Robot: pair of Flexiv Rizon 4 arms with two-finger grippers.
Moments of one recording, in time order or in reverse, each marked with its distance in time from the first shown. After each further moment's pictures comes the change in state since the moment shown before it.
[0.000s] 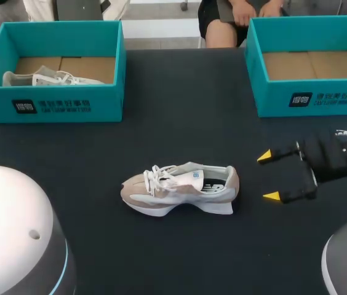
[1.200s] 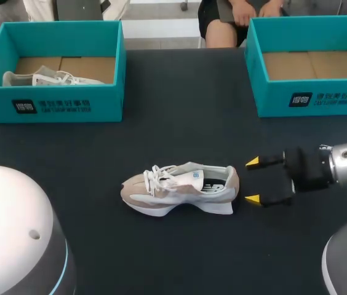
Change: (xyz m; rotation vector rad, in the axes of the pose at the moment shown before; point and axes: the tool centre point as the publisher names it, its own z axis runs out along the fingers) left arm 0.000 0.000 0.000 0.000 0.000 0.000; right arm -0.020 -0.040 0.049 -0.005 -0.103 0.106
